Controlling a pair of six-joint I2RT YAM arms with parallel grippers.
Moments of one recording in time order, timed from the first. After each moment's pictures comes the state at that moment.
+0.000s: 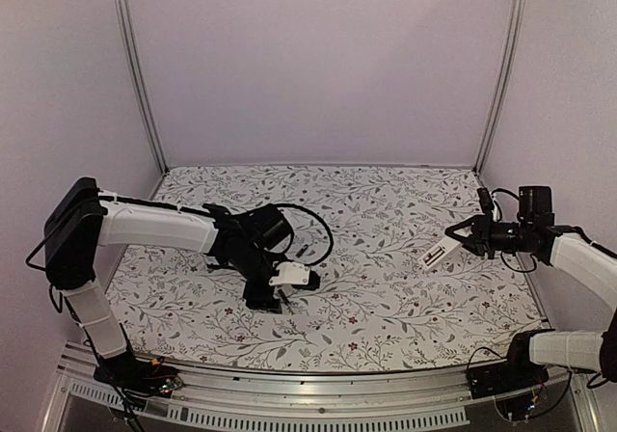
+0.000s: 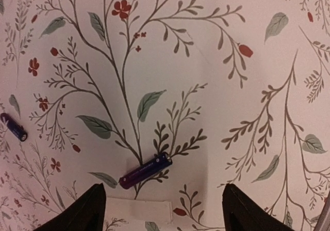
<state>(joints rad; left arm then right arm) -0.91 1.76 1.11 -0.59 0.12 0.75 -0.02 1.06 0.60 -0.24 -0.89 0.50</state>
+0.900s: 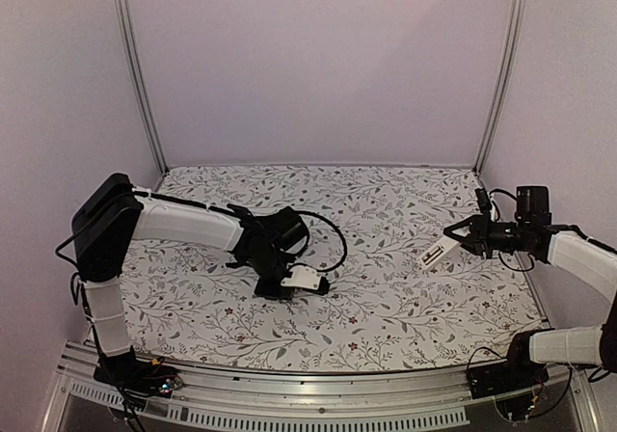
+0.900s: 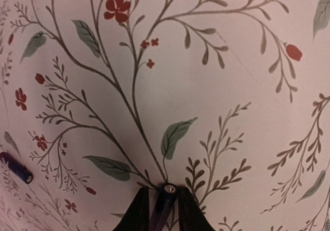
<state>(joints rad) -0.91 1.93 1.22 -0.59 0.07 0.89 -0.02 1.10 0.59 -0.20 -0.90 0.50</state>
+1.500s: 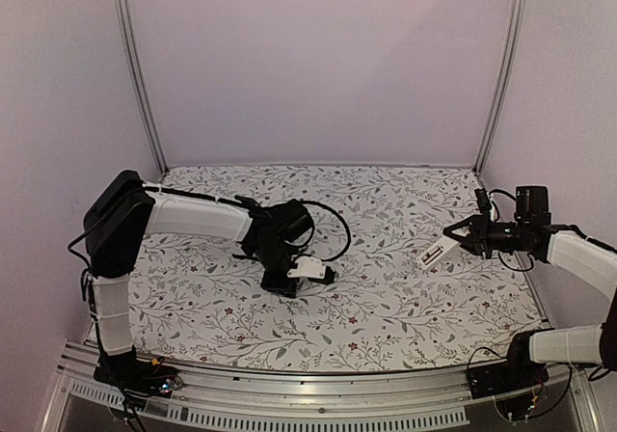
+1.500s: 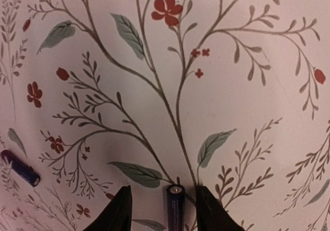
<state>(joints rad) -0.89 2.02 1.35 -0.66 0.09 0.84 -0.02 1.11 0.59 -0.19 -0.90 0.51</state>
